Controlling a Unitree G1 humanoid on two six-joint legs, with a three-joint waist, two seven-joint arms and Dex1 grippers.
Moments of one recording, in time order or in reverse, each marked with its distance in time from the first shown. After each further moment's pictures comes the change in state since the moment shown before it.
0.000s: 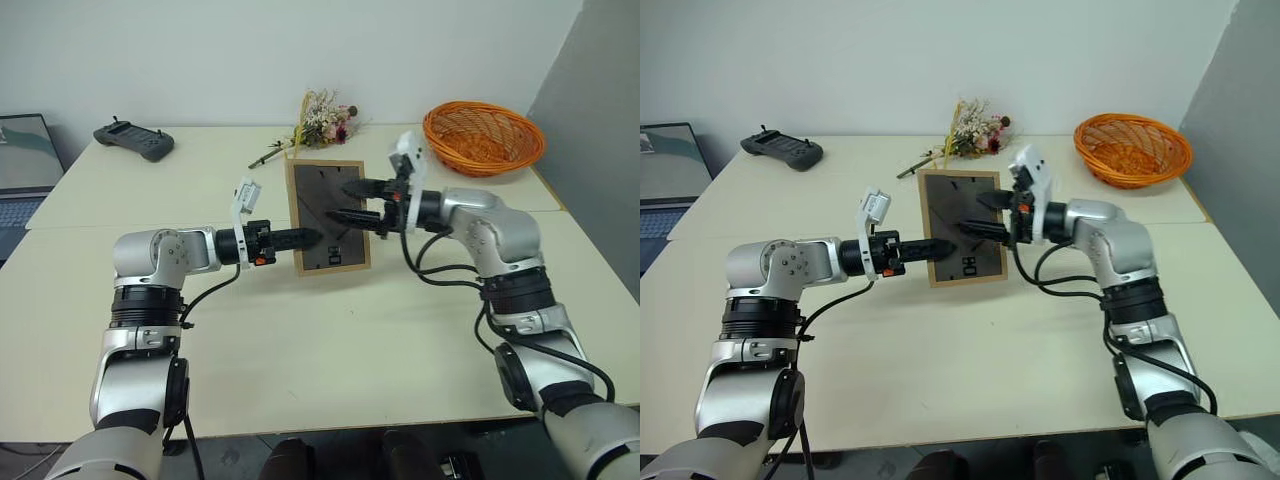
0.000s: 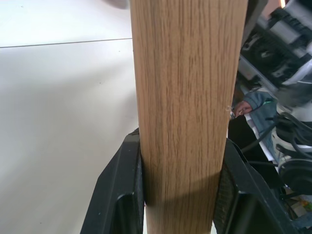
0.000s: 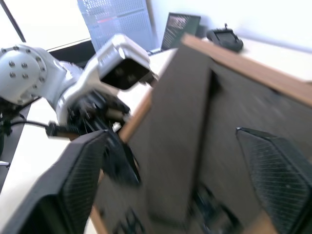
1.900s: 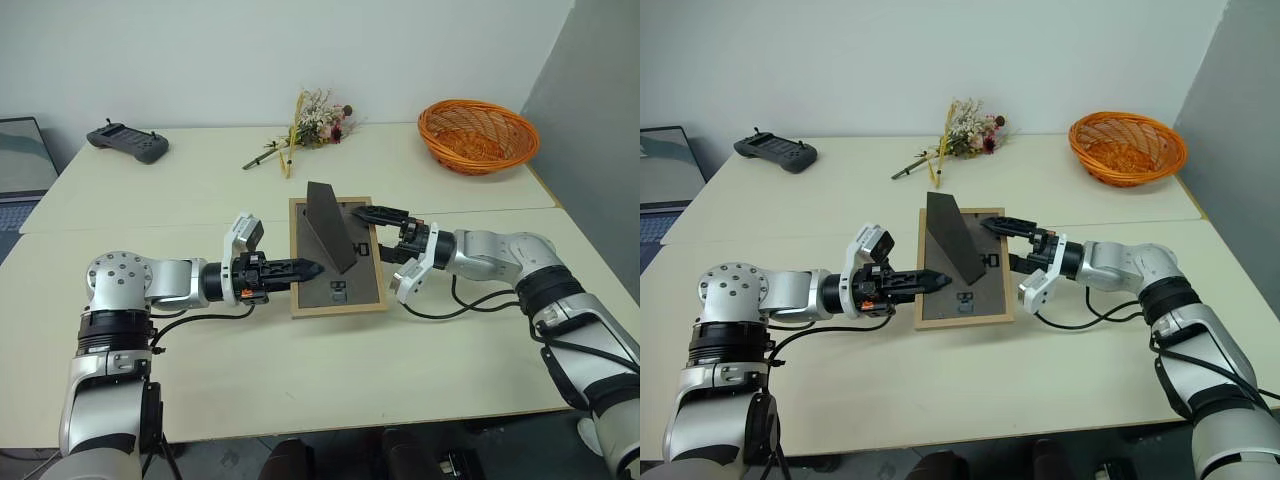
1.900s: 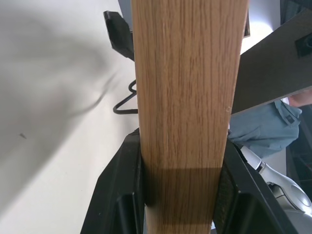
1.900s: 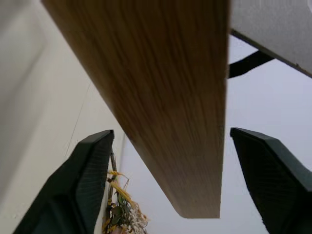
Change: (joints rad) left arm 0.153 0.097 0.063 -0.025 -0.863 0.422 0.532; right arm -0.029 -0.310 0.381 0.525 -1.443 -1.820 -1.313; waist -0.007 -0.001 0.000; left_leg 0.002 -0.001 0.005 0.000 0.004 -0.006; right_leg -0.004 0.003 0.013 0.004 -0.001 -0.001
